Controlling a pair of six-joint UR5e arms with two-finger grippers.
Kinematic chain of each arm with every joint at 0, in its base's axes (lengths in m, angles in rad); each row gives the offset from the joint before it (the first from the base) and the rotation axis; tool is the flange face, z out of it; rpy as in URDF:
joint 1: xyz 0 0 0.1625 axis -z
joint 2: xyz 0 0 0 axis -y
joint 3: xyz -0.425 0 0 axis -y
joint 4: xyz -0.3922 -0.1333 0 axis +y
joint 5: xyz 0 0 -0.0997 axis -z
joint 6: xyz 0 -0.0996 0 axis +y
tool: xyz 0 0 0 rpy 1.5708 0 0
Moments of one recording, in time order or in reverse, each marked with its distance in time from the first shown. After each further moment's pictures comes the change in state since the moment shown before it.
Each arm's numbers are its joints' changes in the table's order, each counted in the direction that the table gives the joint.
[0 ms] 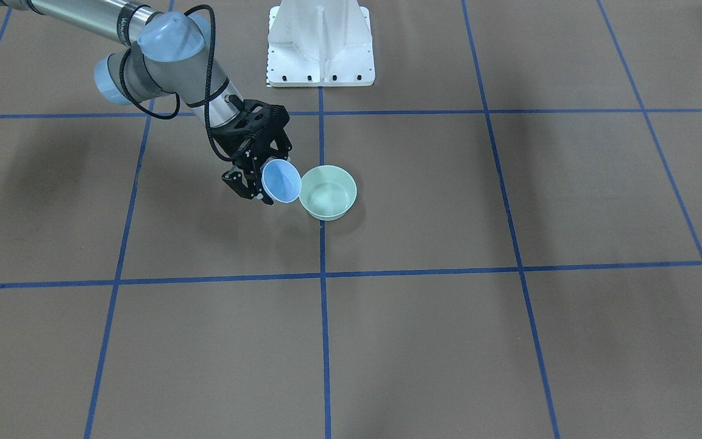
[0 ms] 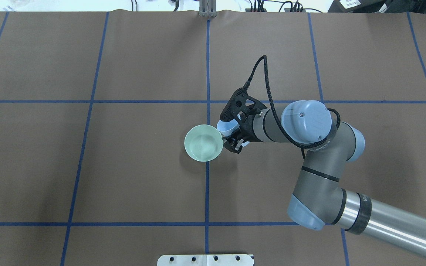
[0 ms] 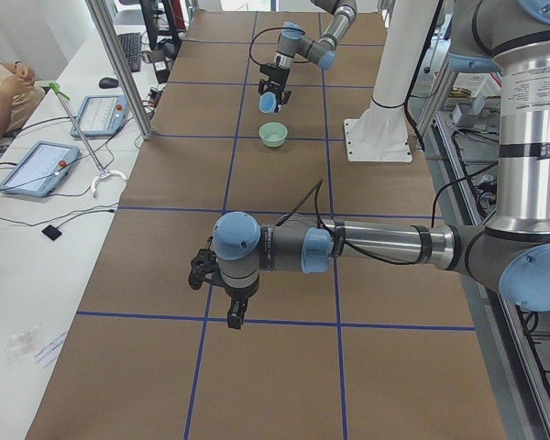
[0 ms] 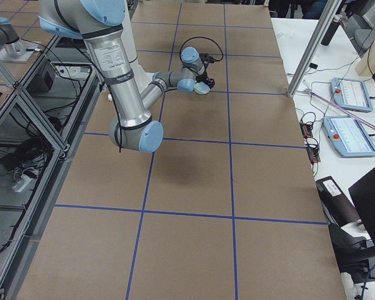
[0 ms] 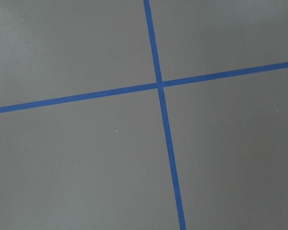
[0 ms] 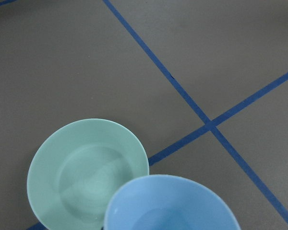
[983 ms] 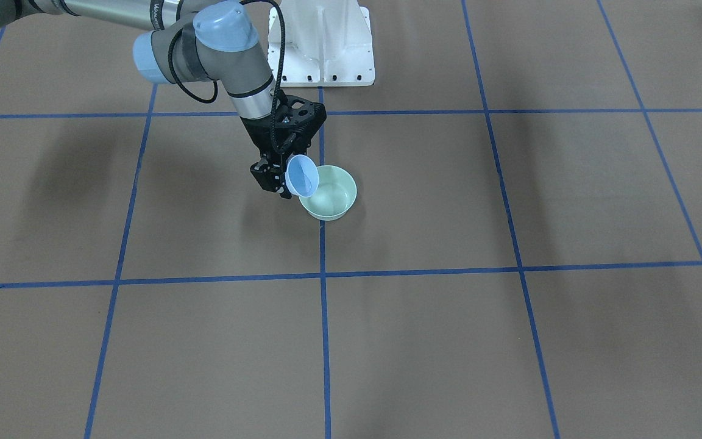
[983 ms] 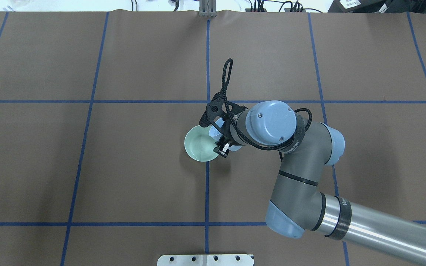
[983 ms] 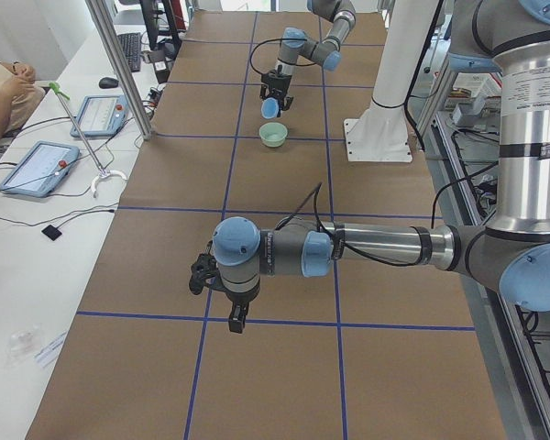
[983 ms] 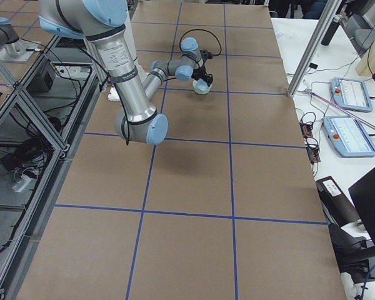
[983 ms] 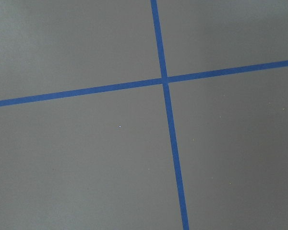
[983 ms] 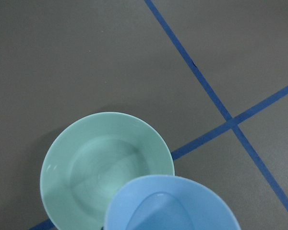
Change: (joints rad) left arm 0.004 0.000 0.014 -0.002 -0.011 -0.002; right arm 0.035 0.096 0.002 0.255 -0.047 0.030
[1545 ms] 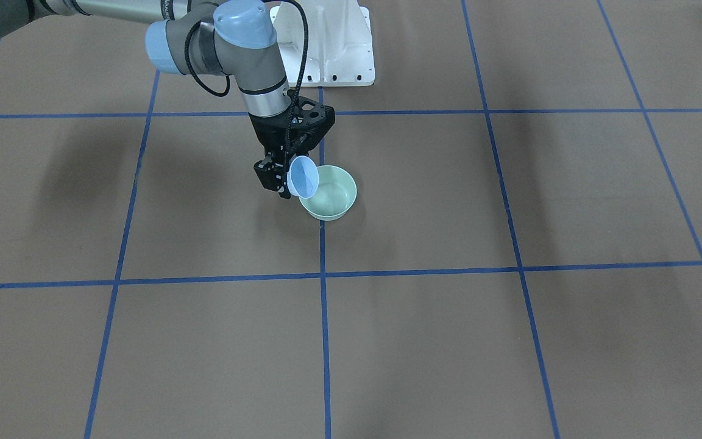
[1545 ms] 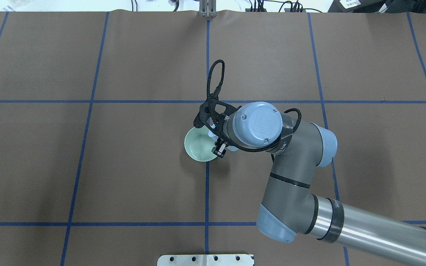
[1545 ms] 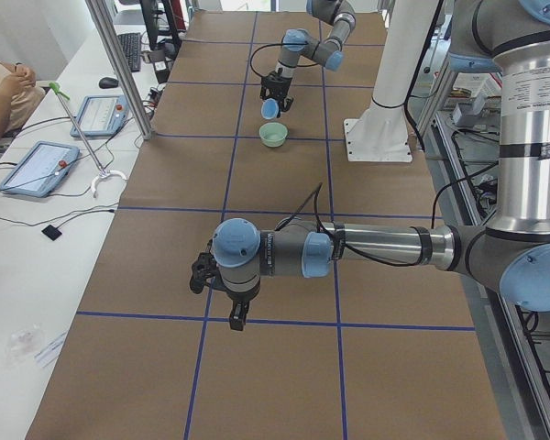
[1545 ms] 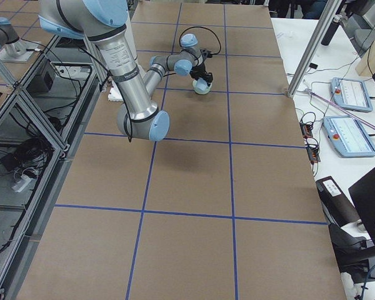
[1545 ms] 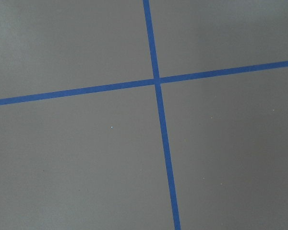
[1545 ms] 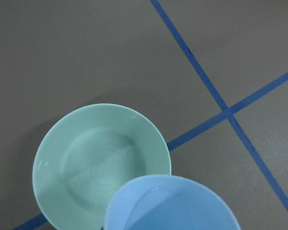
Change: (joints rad) left arm 0.000 0.001 0.002 0.000 -0.025 0.000; right arm 0.018 0.042 0.002 0.120 -0.049 0.000
